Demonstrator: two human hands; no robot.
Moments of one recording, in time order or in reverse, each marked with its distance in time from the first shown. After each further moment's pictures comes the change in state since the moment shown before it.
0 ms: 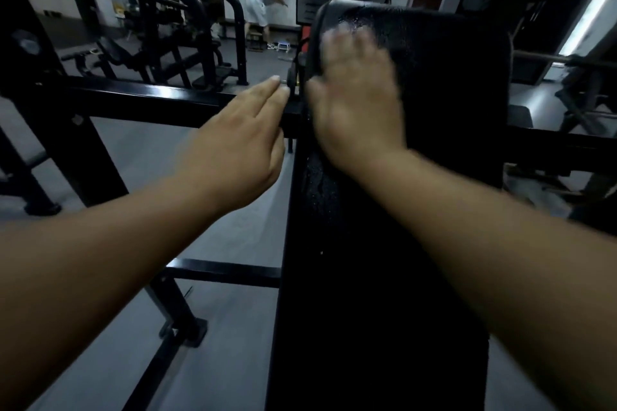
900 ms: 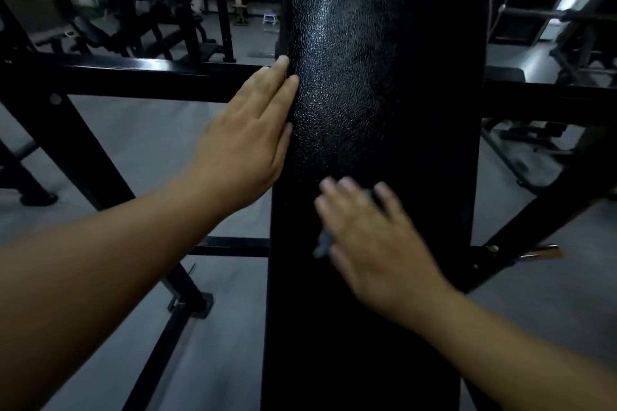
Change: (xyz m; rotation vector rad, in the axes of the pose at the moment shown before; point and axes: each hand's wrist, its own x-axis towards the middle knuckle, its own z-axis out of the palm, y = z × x) left_hand -0.023 0.026 0.026 -0.057 0.038 0.152; right_hand -0.204 0.034 -0.001 -0.091 -0.185 -0.349
